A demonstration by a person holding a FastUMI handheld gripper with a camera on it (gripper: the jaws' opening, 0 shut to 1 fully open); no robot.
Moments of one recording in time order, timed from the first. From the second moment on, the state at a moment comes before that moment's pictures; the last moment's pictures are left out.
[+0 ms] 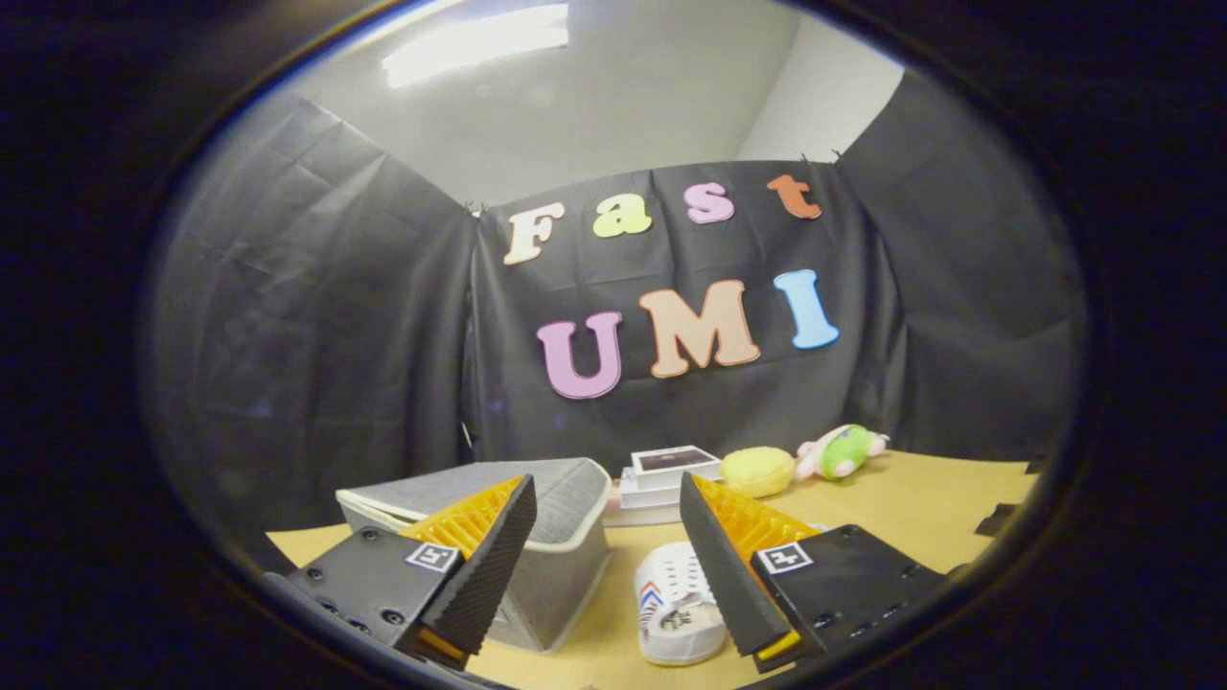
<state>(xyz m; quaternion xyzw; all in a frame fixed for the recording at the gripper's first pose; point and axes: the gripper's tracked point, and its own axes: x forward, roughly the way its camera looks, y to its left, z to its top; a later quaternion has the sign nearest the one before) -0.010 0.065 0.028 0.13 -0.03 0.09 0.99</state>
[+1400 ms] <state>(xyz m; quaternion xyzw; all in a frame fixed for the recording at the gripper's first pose) 0.063 0.123 -0.017 0.72 0.04 0.03 0.70</state>
